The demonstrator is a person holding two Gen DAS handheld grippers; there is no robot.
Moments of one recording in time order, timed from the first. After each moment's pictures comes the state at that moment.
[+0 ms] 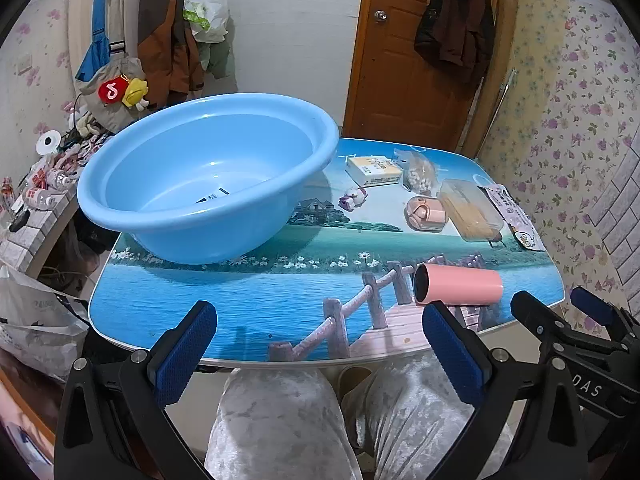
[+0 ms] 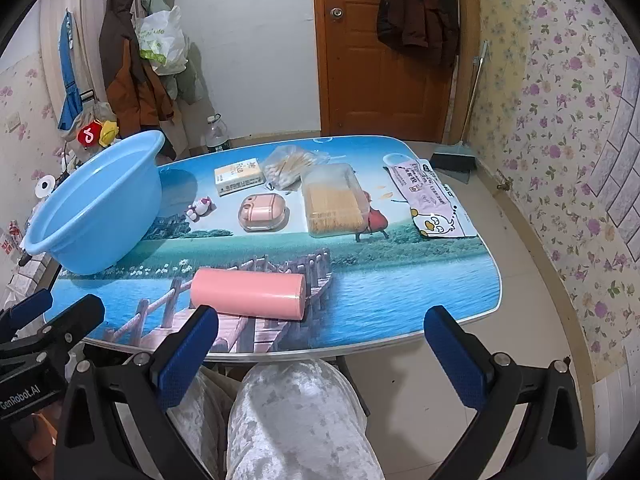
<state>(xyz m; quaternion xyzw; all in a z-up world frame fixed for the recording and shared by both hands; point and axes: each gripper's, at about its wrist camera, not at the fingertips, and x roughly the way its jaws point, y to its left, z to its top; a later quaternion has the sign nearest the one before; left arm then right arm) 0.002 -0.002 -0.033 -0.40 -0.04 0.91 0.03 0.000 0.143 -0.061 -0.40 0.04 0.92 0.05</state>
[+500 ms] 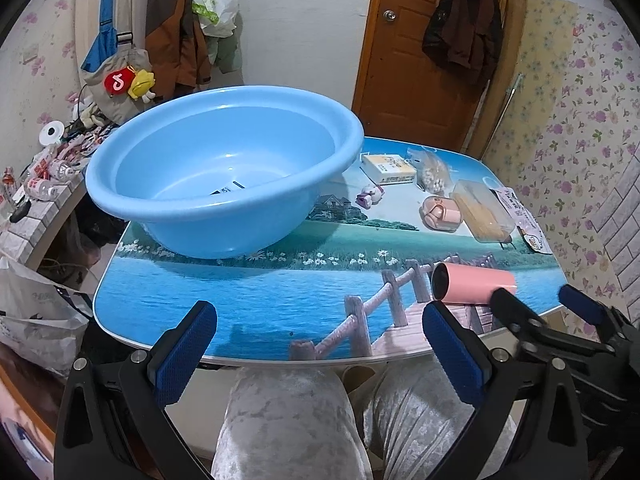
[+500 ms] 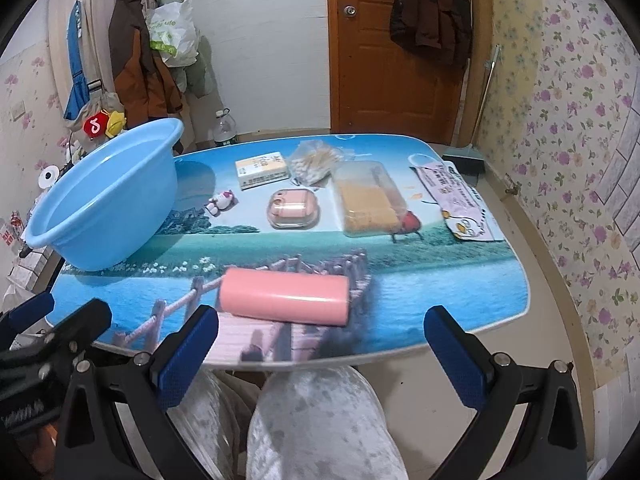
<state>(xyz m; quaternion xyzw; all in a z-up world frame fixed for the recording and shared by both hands) 0.000 -0.021 -0.040 -0.40 -0.05 0.91 0.03 -0.019 0.105 -0.072 -0.40 0.03 0.92 0.04</state>
